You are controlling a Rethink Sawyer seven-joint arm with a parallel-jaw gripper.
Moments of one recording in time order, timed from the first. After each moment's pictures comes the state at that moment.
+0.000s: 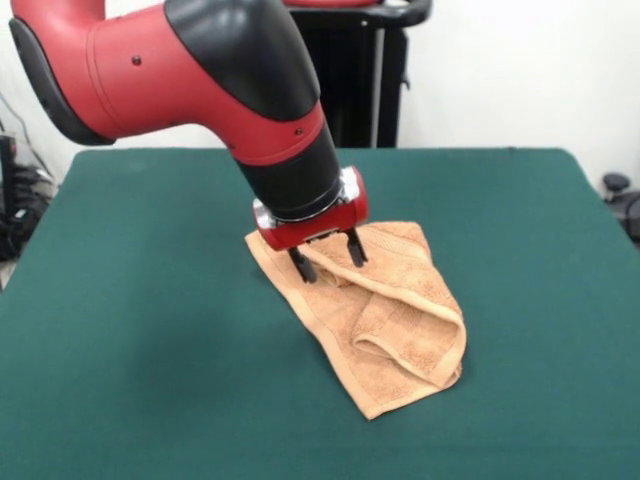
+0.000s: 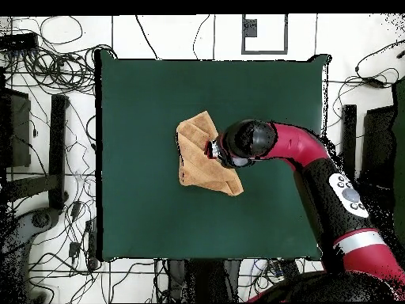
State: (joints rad) arm -0.67 -0.39 0.59 1.47 -0.40 0.93 1.57
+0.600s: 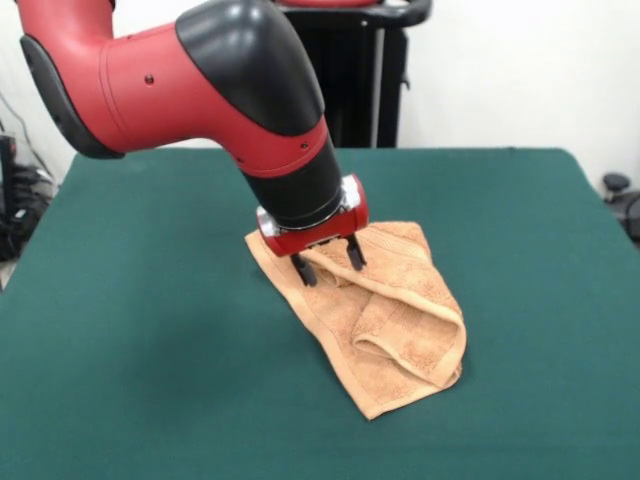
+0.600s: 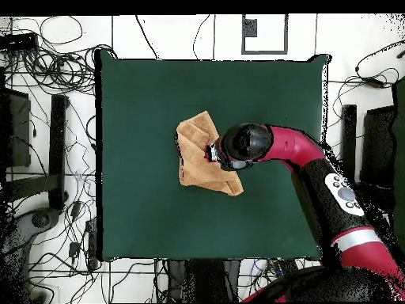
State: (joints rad) arm -0.67 -0.37 0.59 1.47 -0.44 0.93 1.57
